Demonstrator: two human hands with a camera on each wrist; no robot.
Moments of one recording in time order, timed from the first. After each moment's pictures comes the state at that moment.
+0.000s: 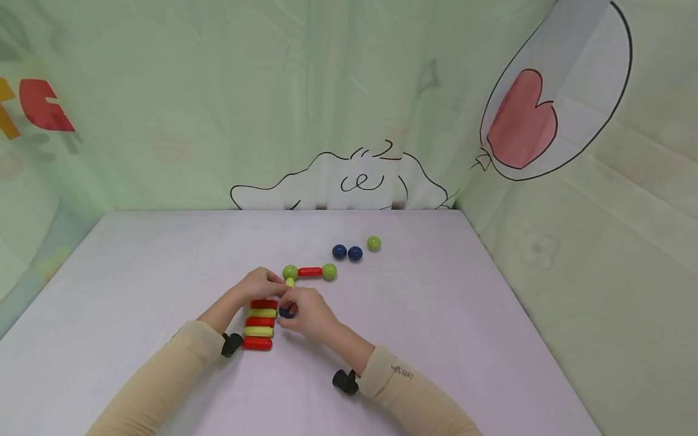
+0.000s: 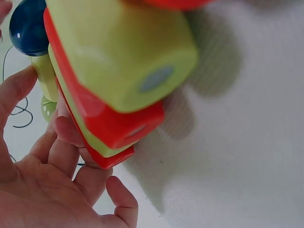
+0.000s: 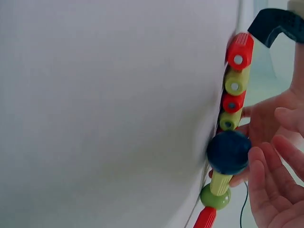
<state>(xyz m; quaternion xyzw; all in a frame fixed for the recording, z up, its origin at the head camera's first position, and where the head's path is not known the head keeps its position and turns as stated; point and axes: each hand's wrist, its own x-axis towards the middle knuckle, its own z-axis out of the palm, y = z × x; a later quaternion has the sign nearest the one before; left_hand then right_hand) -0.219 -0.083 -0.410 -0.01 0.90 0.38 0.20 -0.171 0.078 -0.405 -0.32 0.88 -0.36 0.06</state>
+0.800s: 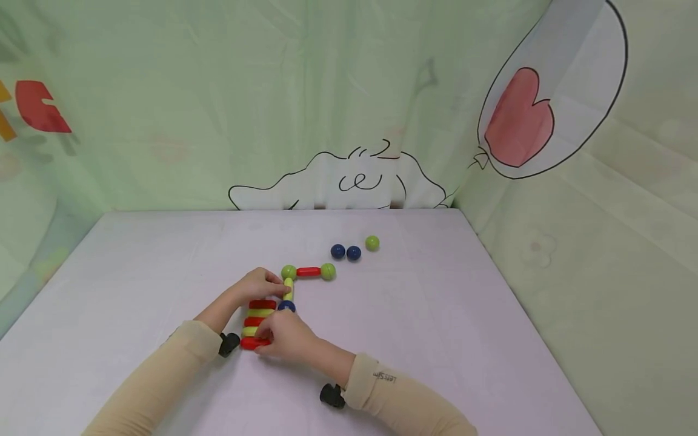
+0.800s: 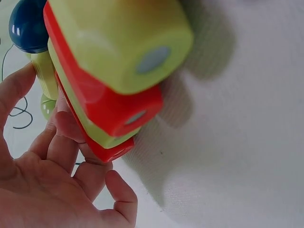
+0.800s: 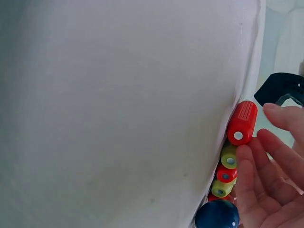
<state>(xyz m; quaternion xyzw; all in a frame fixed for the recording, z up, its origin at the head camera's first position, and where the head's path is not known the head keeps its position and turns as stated) -0.220 -0.084 -0.411 0.00 0.89 0.40 0.21 -0.147 0.052 -0.415 -0.37 0.87 -0.30 0.11</state>
